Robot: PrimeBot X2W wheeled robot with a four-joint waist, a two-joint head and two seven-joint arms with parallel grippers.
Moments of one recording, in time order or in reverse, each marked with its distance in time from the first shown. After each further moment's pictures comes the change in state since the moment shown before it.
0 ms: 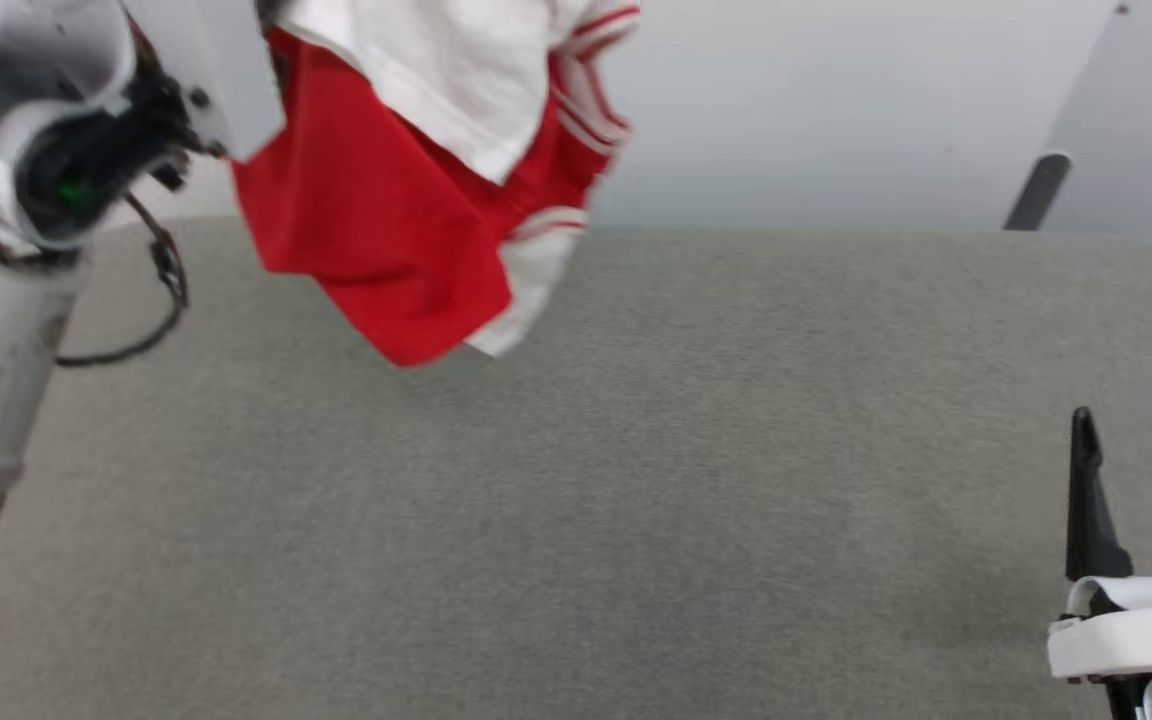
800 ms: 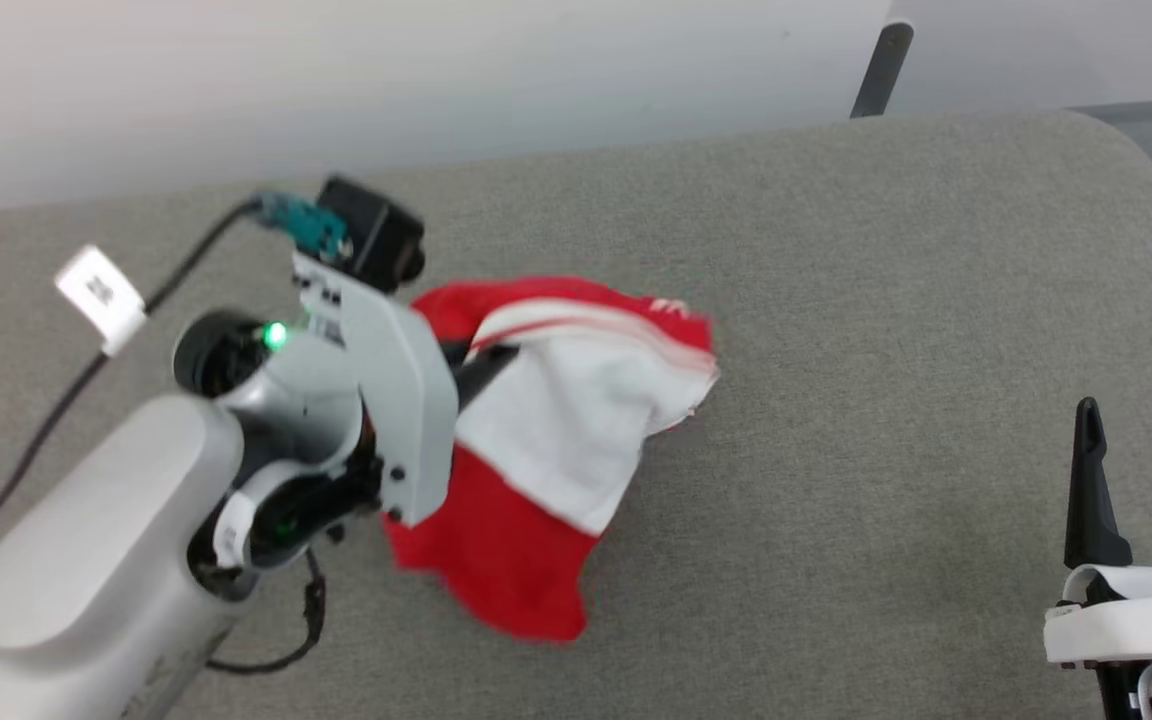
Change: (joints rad) left arm 0.411 0.010 -0.144 -0.317 -0.052 0.168 0.086; right arm -0.039 0.000 -0.022 0.072 0.048 0.000 -0.062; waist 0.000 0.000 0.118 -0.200
